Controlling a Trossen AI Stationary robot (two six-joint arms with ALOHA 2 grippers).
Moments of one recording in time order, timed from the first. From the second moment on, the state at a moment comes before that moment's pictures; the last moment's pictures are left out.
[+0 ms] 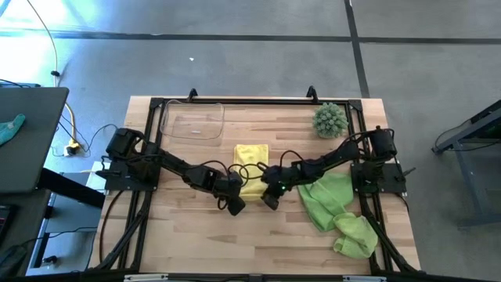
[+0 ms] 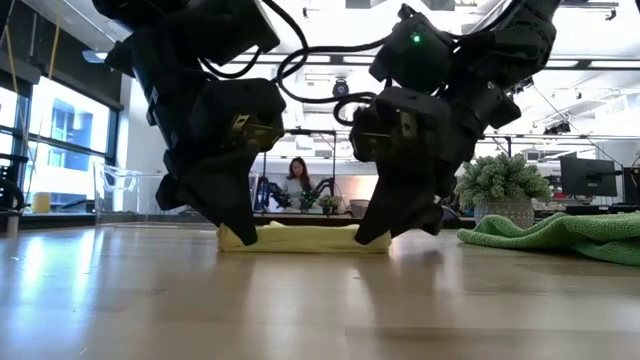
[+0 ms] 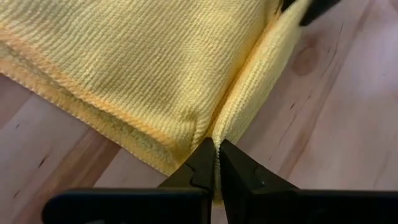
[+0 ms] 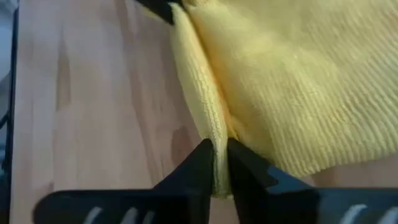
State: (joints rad) left arm -0.12 1.79 0.89 -0.18 -0.07 -0.89; right arm 0.11 1.86 0.85 0.18 -0.21 0.60
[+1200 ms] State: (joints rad) left arm -0.12 1.80 0.89 -0.17 -0.08 -0.92; right arm 0.30 1.86 0.85 0.25 0.20 -0.11
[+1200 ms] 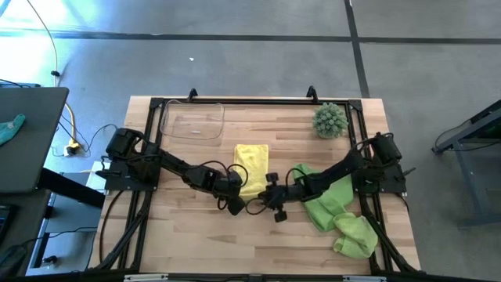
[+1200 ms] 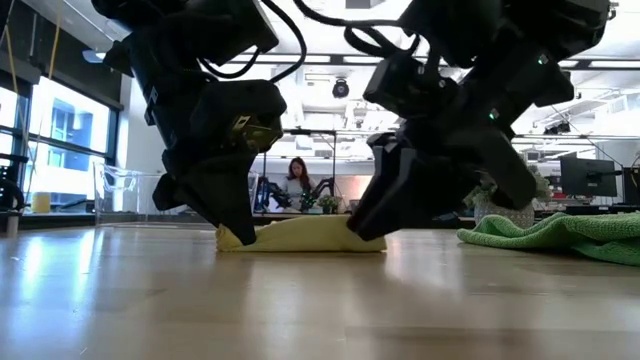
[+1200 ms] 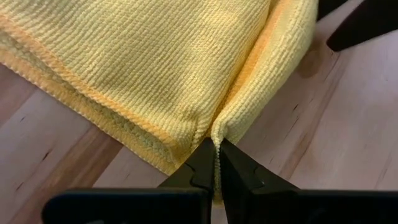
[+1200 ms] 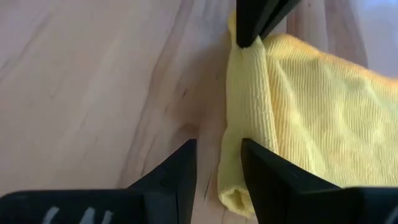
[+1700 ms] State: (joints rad) left arm -0.12 1.80 0.89 -0.17 -0.09 -0.92; right arm 0.32 1.85 0.85 0.33 0.18 -0.13
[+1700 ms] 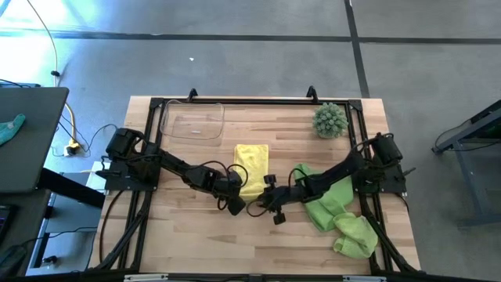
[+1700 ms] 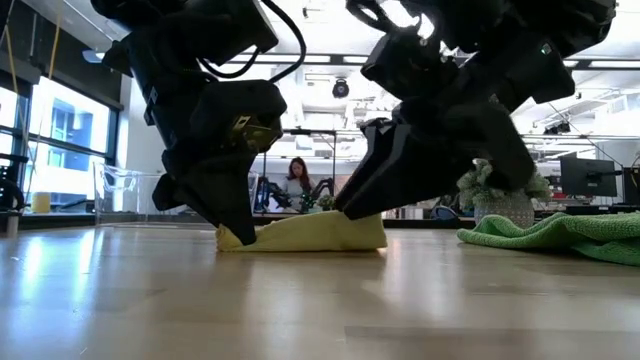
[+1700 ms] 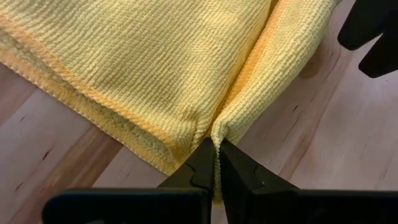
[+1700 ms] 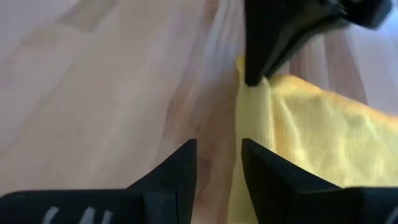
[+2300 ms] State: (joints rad) left arm -0.12 1.80 0.89 -0.17 -0.09 -0.93; right arm 0.23 1.85 0.85 0.22 0.14 -0.07
